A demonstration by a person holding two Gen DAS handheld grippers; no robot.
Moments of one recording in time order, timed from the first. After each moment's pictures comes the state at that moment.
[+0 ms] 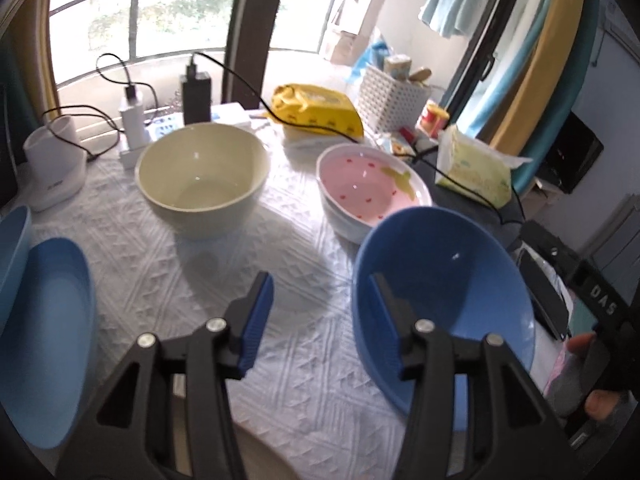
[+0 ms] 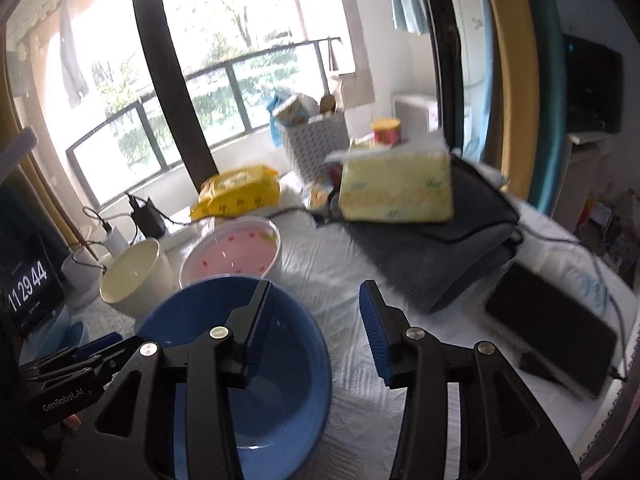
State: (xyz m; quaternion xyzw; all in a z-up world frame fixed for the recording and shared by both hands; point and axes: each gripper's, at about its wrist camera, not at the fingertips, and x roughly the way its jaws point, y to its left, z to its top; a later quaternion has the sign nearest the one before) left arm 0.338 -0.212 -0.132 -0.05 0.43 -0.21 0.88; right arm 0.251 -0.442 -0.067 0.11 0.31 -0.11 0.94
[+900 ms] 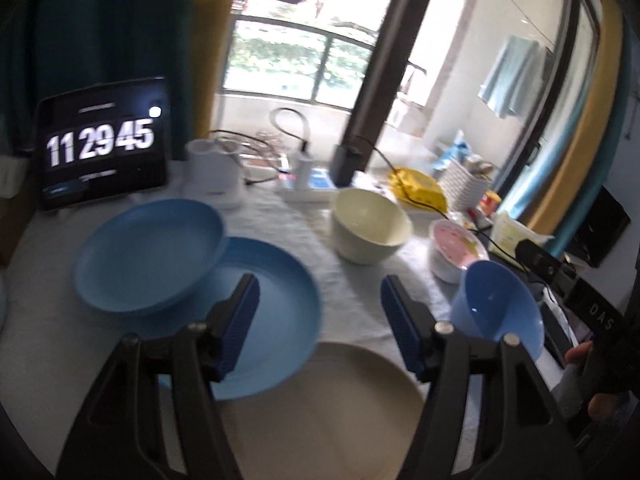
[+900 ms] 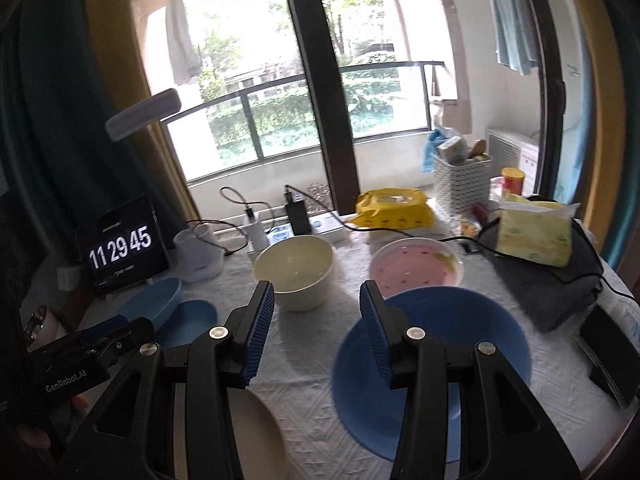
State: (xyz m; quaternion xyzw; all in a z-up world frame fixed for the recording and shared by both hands) left arm 0.265 -0.041 -0.087 -0.12 0.34 -0.09 0.93; right arm 0.244 -0.297 -0.021 0.06 0.29 0.06 0.95
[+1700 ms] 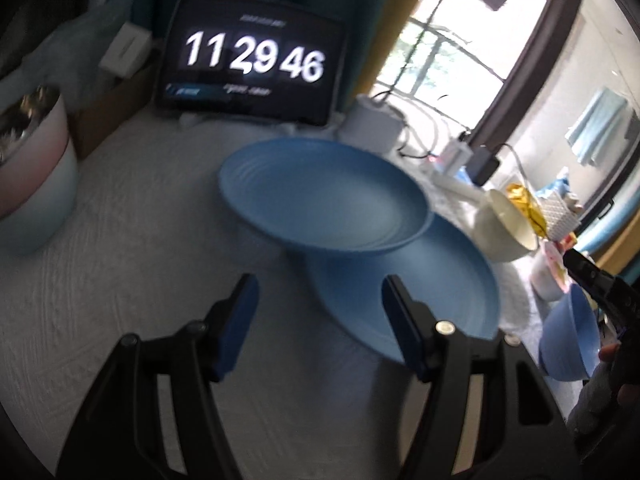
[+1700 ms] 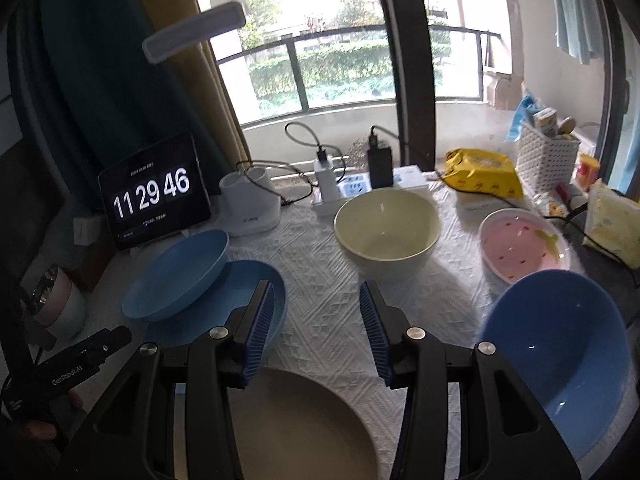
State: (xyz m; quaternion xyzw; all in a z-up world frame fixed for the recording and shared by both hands) left arm 0.243 0.087 -0.164 -0.20 0.39 0.06 0.90; right arm 0.289 -0.208 -0.062 0.03 0.36 0.13 0.92
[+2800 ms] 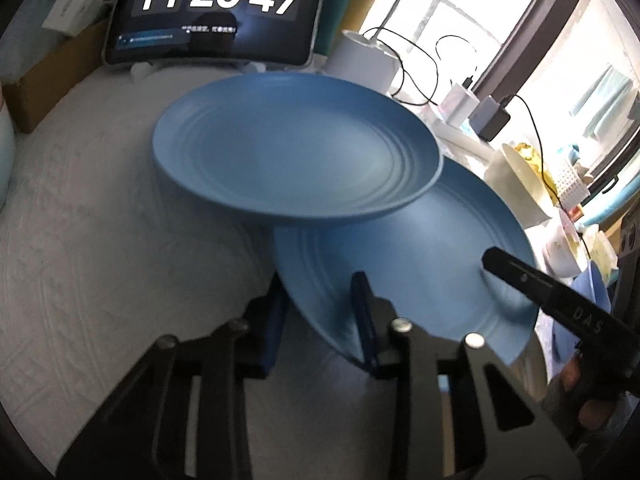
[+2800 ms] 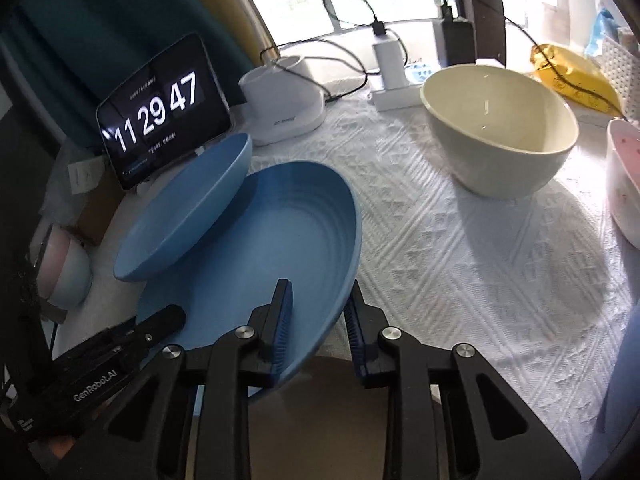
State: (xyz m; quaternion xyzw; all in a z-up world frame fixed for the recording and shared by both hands) left arm 0.281 0.054 -0.203 -0.19 0.45 0.02 0.87; right arm 0.336 -0.160 -0.154 0.05 0.48 0.20 0.85
